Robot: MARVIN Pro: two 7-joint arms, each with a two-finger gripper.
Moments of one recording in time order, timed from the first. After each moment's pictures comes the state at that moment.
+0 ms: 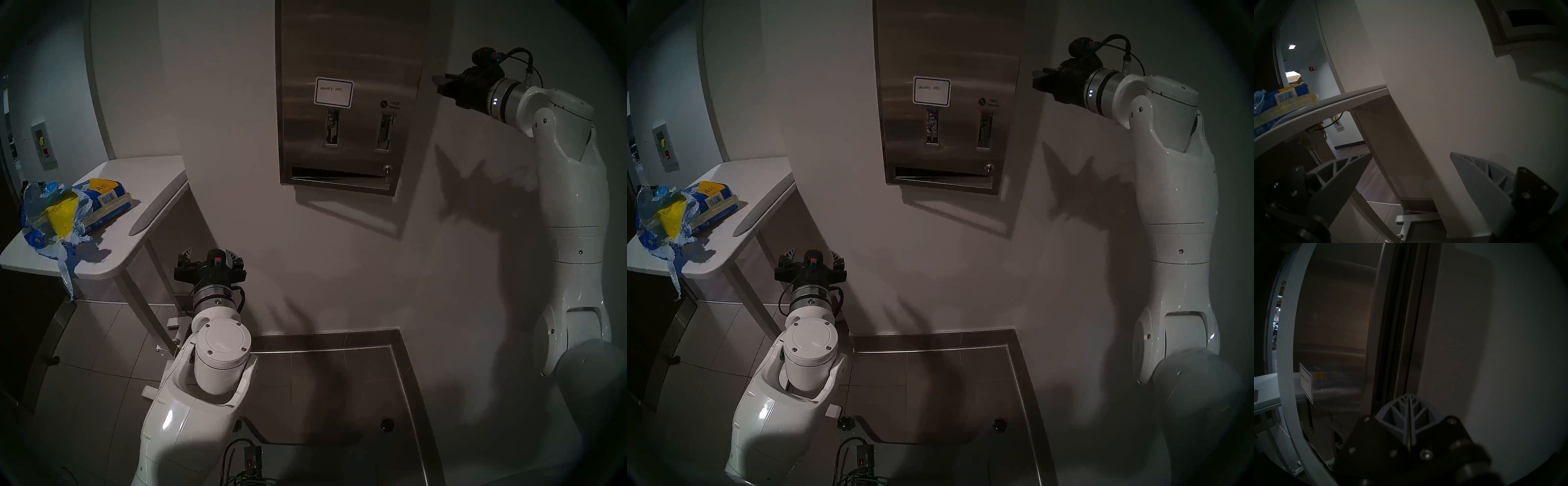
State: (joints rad) left arm 1.81 -1.42 -1.32 -2.02 0.17 0.44 0.57; right arm -0.73 -0.98 1.57 -1.73 0.46 0.87 0.40
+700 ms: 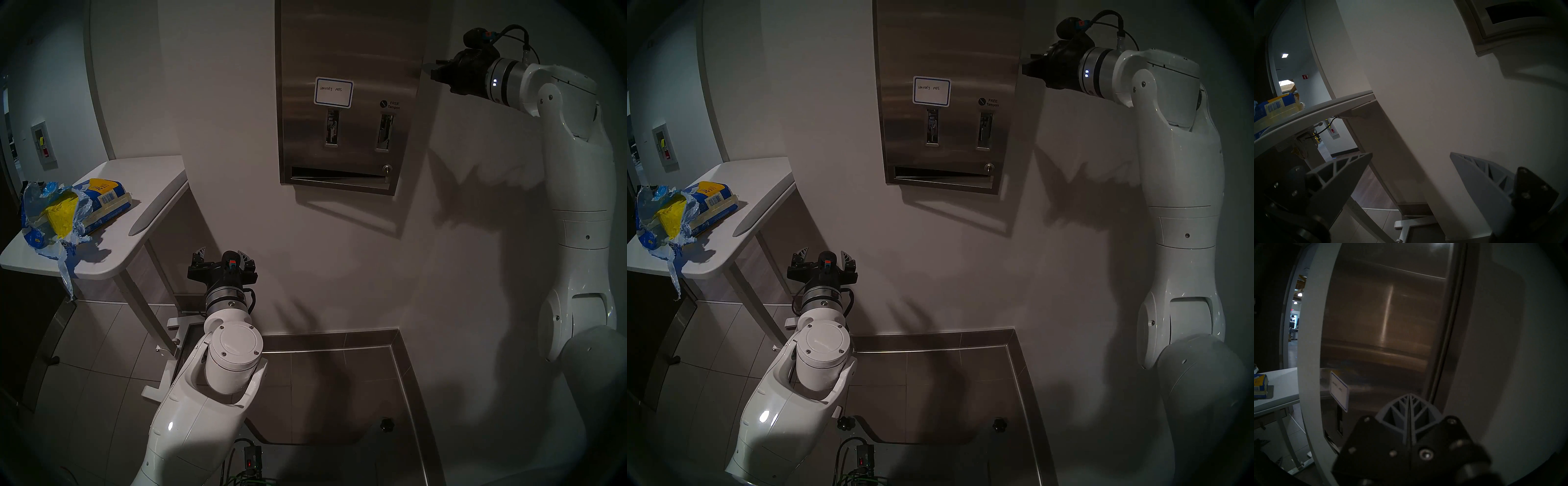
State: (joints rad) left arm 1.77 -1.40 -1.27 -1.97 0.19 0.43 0.59; right arm -0.62 -0.98 1.50 -1.75 0.48 0.96 0.47
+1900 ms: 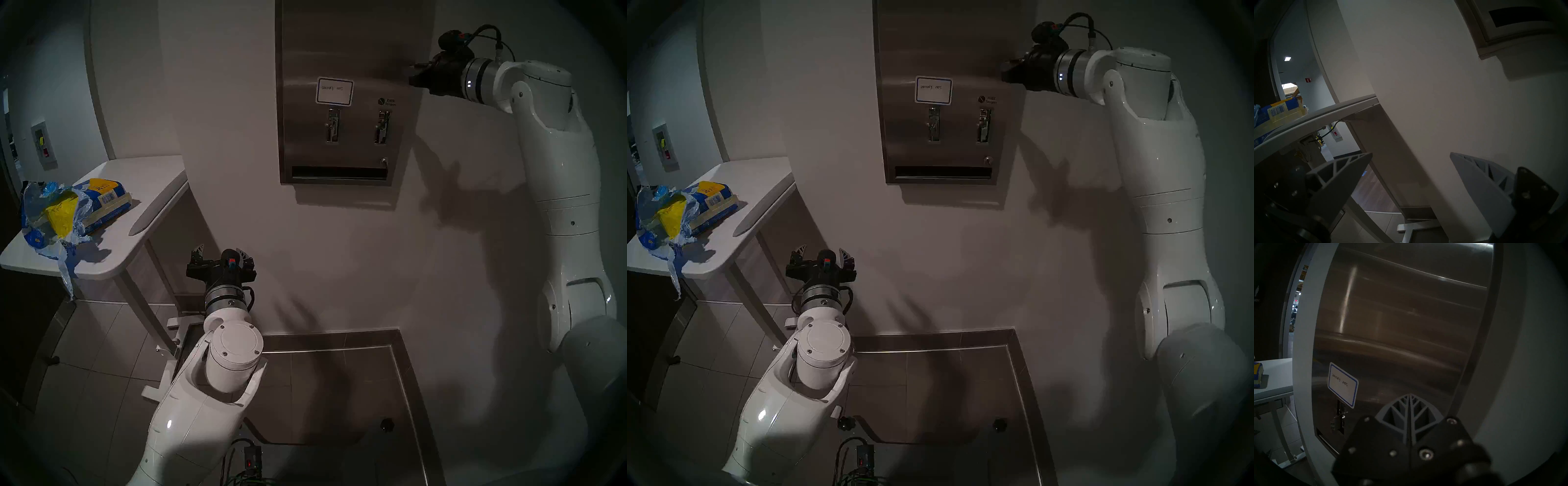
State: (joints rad) left arm 1.76 -1.38 -1.26 -1.96 0.19 0.42 0.61; right arm -0.58 -1.00 1.38 -1.62 0.41 0.82 0.47
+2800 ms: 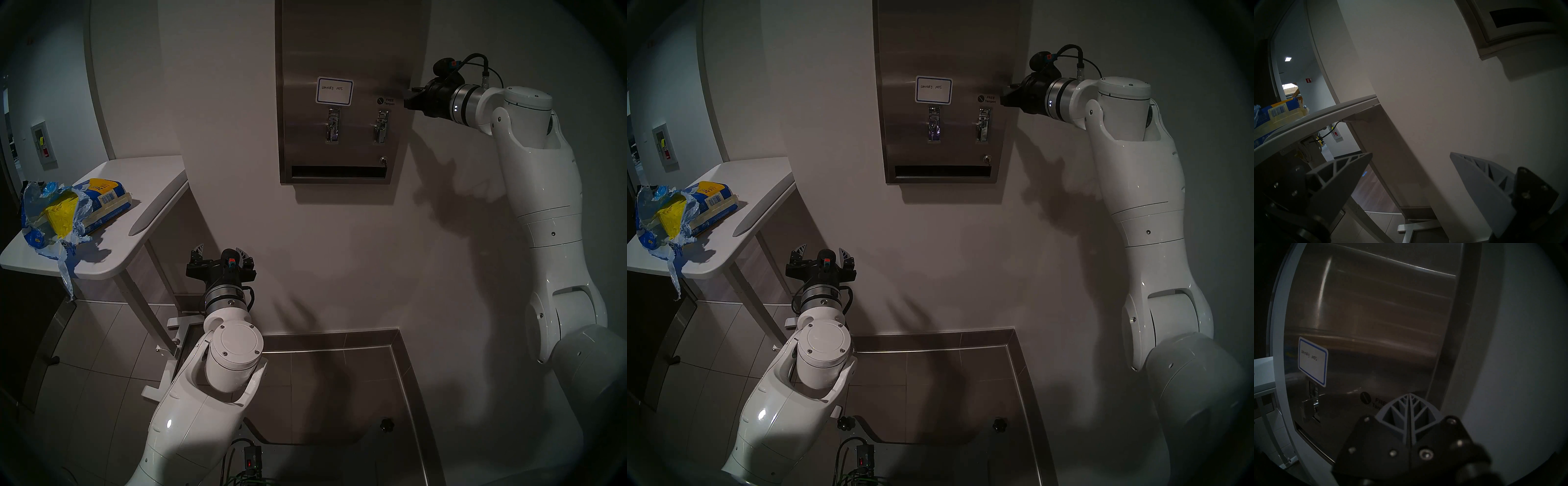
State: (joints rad) left arm 1.76 -1.38 -1.26 -1.96 0.19 0.41 0.62; right arm -0.64 -1.05 1.39 -1.54 0.37 0.73 0.40
